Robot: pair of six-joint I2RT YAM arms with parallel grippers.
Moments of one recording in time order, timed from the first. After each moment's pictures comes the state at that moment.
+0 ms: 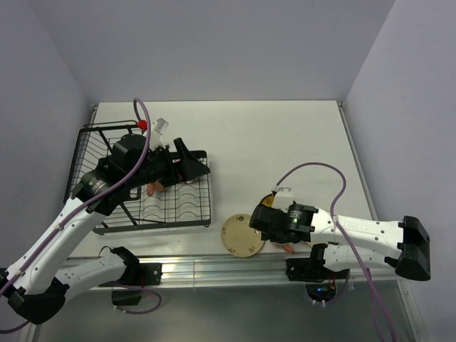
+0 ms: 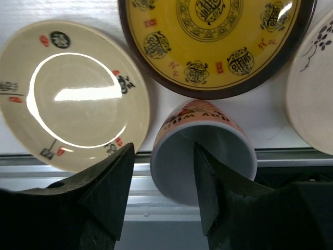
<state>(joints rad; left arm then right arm) -0.66 0.98 1.22 -0.69 0.21 -0.86 1.19 1.02 0.73 -1.06 0.45 1.23</state>
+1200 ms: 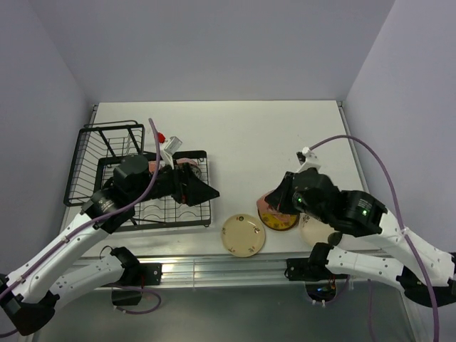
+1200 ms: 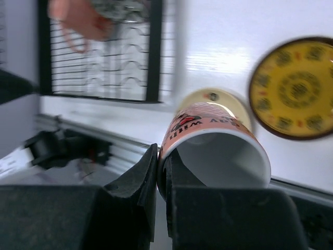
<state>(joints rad) -0.73 0.86 0.94 -0.35 0.43 -0.75 1.03 0.82 1.11 -1.04 0.36 0.99</state>
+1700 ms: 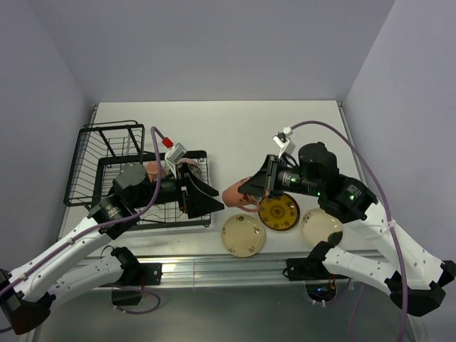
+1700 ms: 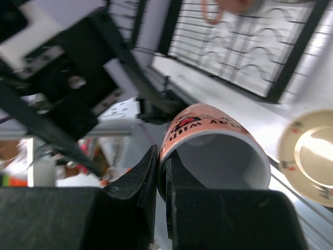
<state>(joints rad) -0.79 0.81 0.81 -0.01 0.59 -0.75 0.76 0.88 1.14 -0.66 -0.32 0.90</state>
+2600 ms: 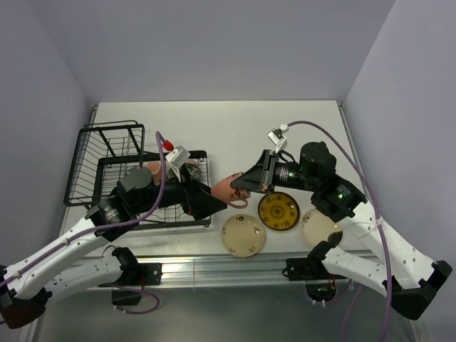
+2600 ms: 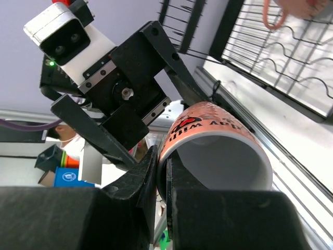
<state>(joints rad) -0.89 0.82 0.85 -0.15 0.36 -0.66 0.69 0.88 1.00 -0.31 -0.56 1.06</state>
